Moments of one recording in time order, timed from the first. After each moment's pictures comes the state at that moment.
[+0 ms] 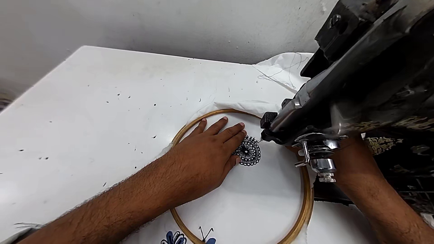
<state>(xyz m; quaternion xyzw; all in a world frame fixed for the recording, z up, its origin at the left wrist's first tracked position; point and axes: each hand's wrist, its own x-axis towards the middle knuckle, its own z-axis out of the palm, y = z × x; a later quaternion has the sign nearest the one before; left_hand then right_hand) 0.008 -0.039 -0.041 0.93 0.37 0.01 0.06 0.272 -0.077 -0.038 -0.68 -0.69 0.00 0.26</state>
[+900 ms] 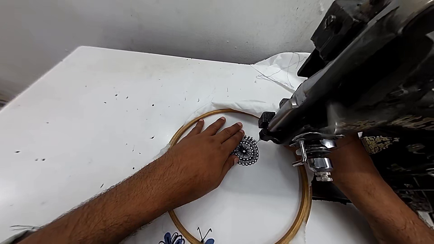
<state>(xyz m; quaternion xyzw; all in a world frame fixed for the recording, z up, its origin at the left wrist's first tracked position) 0.008 -0.041 -0.041 0.92 0.38 0.00 0.05 0.271 -0.077 -0.038 -0.69 -0.67 0.02 0.27</state>
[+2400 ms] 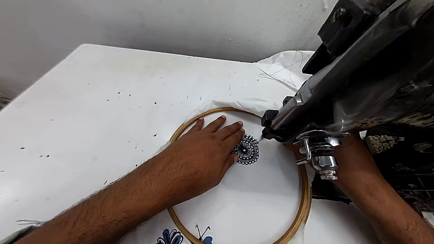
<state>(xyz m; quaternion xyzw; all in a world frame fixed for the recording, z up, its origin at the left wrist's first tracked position) 0.006 -0.039 -0.037 0.92 0.38 0.00 0.06 0.273 -0.076 -0.042 -0.67 -0.69 0.03 0.27</state>
